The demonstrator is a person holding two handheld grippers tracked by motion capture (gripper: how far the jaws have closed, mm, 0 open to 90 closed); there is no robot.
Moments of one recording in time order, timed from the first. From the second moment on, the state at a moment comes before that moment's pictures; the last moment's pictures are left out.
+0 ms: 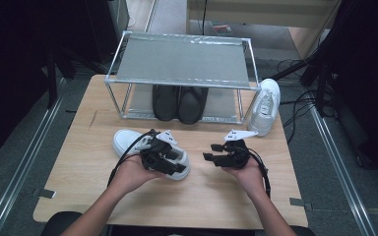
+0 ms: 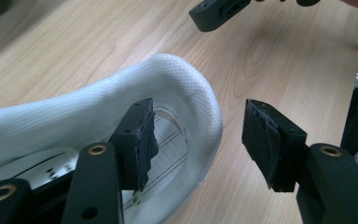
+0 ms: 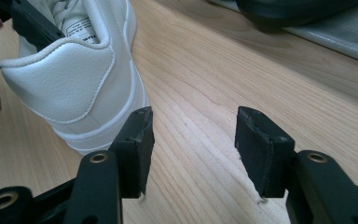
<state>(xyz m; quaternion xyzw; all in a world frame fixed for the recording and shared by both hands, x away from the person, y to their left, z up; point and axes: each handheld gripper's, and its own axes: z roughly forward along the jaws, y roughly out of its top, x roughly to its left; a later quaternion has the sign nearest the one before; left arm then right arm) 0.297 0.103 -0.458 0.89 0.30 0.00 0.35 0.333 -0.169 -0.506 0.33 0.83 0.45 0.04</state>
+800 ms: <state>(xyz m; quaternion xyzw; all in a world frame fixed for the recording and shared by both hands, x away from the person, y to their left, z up) 0.290 0.165 -0.433 0.86 0.36 0.05 0.37 0.342 -0.145 -0.506 0.31 0.84 0.45 0.02</state>
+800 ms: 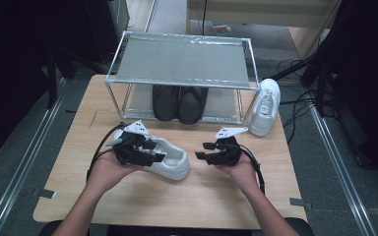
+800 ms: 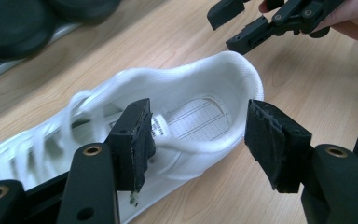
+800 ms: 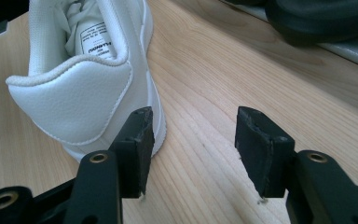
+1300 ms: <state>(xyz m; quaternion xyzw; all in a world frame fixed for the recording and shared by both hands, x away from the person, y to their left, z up) 0.275 0.195 -0.435 0.84 0.38 0.08 0.37 0.349 -0.128 -0.504 0.29 0.84 0.45 0.02</state>
